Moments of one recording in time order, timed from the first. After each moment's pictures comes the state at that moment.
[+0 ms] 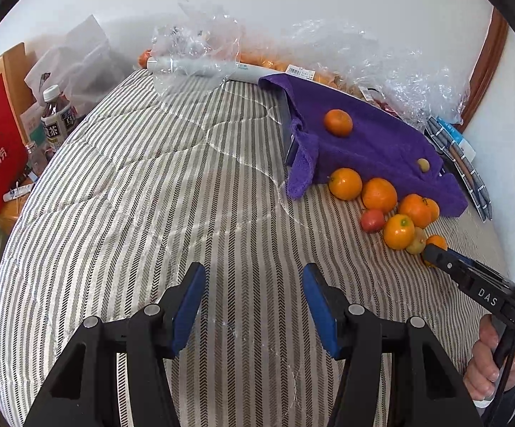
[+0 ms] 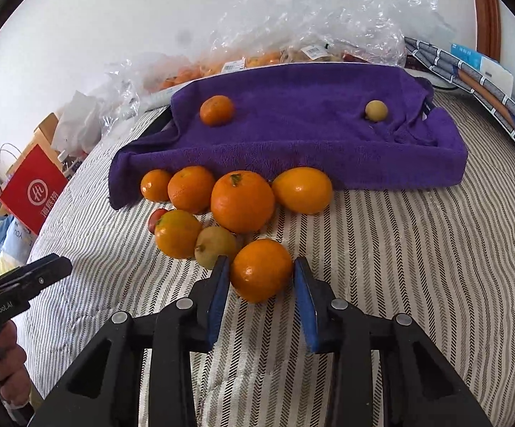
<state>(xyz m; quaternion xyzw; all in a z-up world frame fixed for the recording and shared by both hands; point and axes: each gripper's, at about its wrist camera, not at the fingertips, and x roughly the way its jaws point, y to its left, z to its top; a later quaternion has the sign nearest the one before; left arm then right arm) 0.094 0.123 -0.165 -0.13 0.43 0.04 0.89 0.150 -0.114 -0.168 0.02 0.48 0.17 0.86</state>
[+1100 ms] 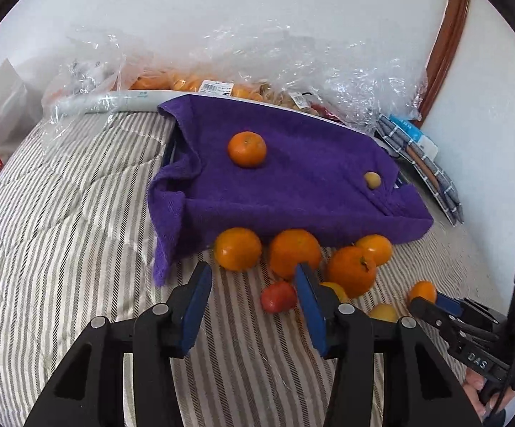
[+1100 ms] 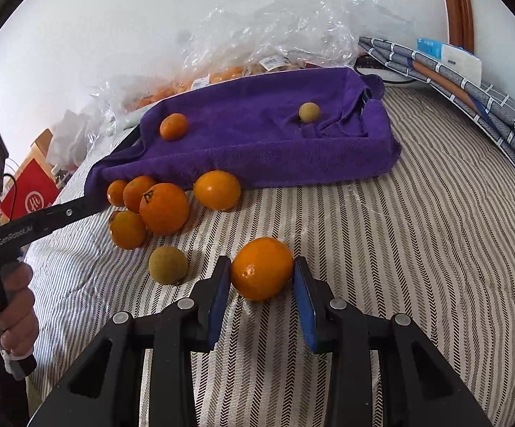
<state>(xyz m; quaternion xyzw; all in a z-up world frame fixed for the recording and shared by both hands) 0.168 0.056 -0.161 -0.10 0.40 -0.04 0.91 0.147 -0.182 -0.165 0.03 0.46 0.16 0.87</state>
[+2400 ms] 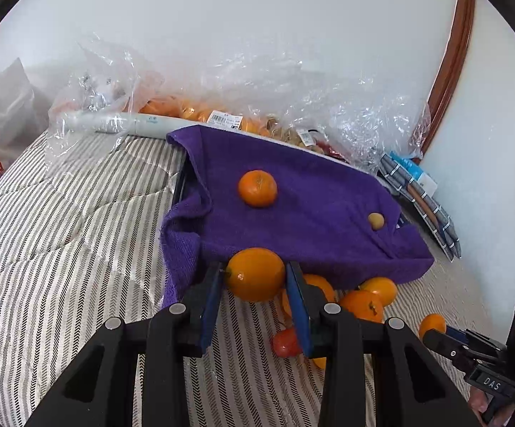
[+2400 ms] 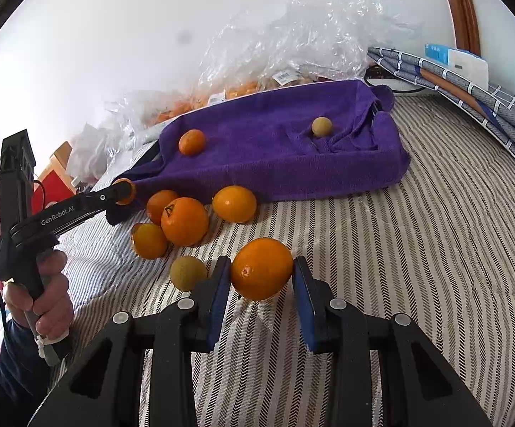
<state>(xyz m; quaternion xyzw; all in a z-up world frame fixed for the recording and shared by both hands) 0.173 0.071 -0.156 -0.14 0.33 -0.05 0.93 0.140 -0.189 -0.156 0.07 0.43 0.19 0.88</state>
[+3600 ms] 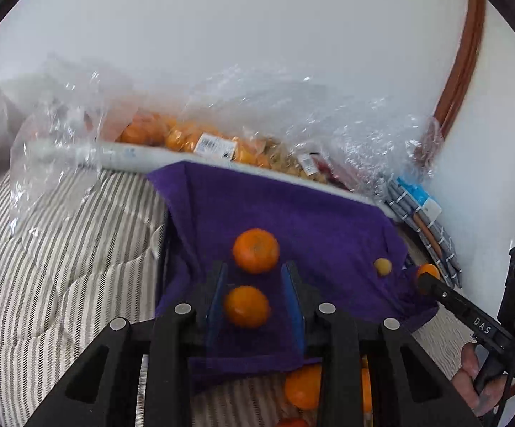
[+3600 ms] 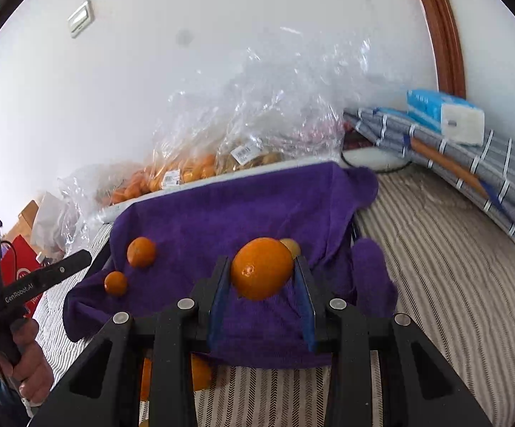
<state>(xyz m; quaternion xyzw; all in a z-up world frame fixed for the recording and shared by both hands) 0.244 0.085 -0.139 -0.15 0.34 -0.06 0.93 0.245 -0.198 -0.132 0.10 0.37 0.12 0.92</state>
